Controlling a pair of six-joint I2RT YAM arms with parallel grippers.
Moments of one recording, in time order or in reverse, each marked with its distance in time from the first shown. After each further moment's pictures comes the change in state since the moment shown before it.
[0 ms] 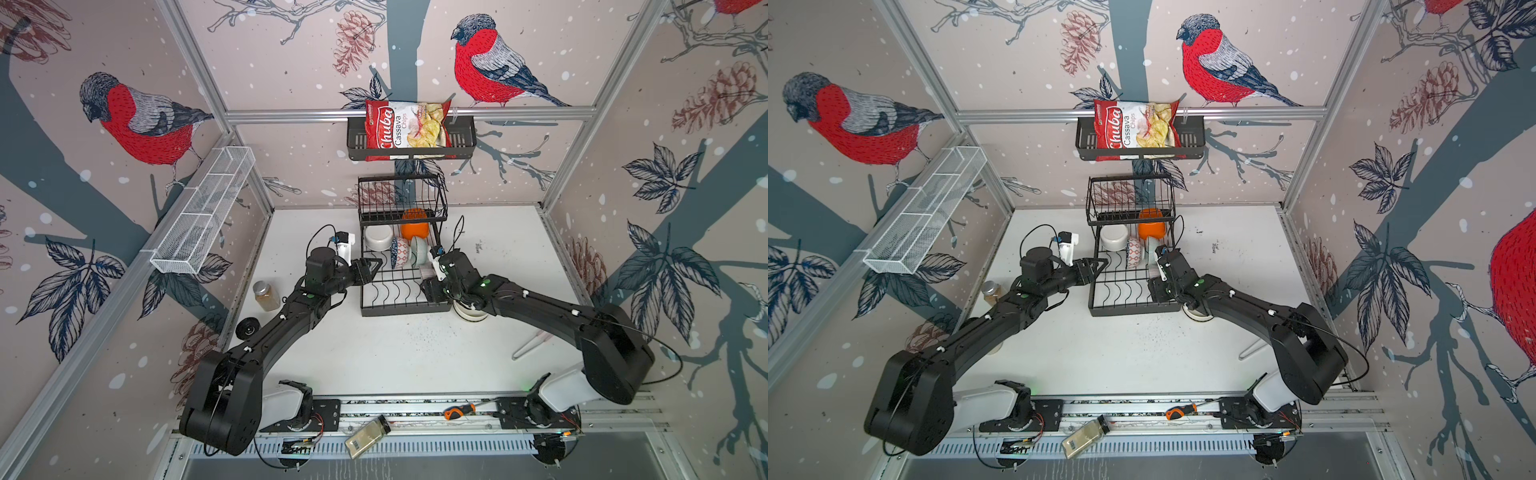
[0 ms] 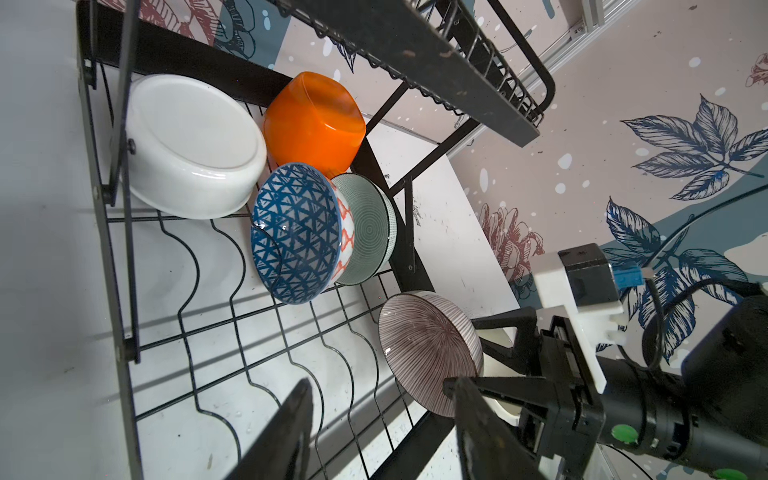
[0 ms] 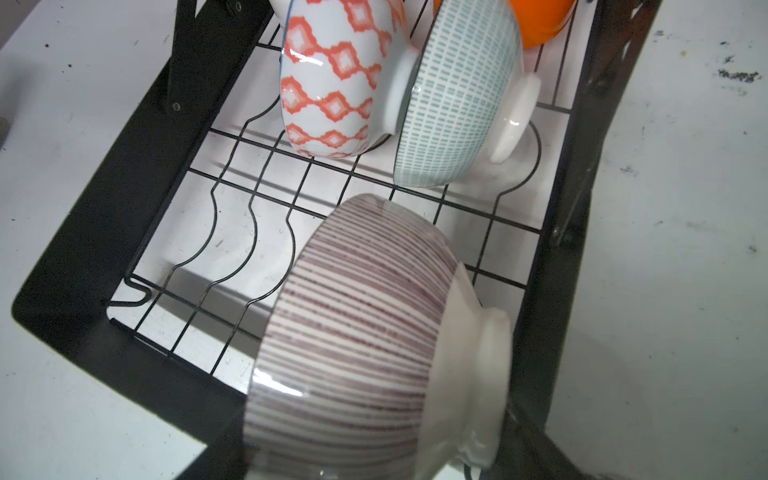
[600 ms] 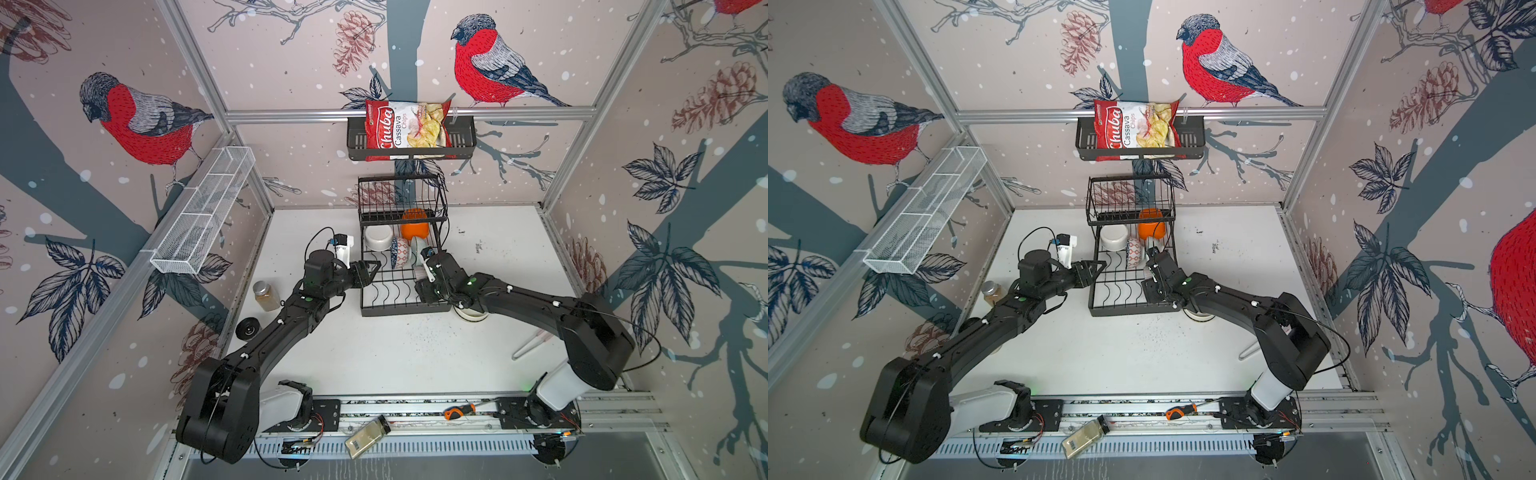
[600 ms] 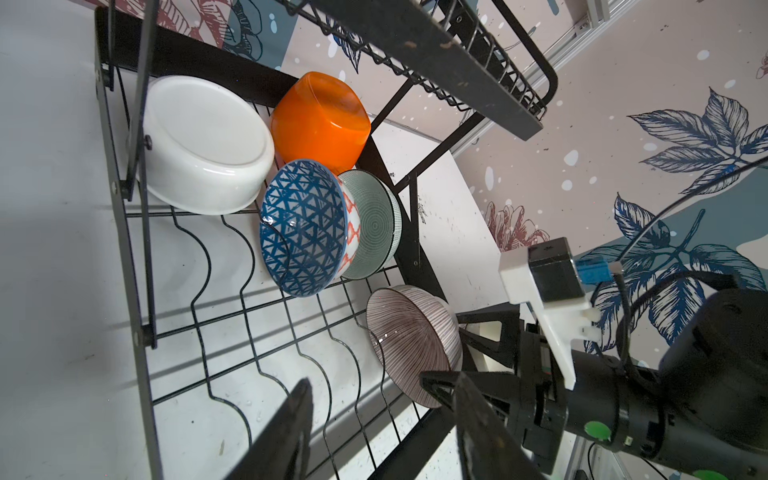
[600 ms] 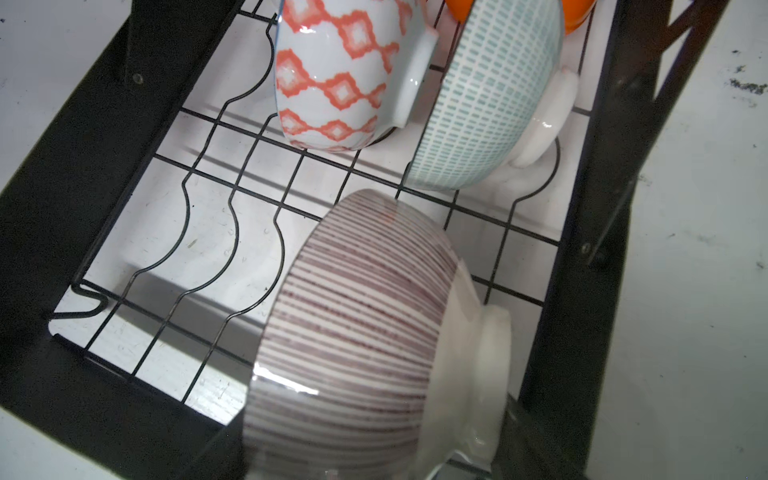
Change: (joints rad) left arm 0.000 -0.036 -0.024 -0.016 -0.017 0.018; right arm 0.047 0.100 0.059 -0.010 0.068 -0.002
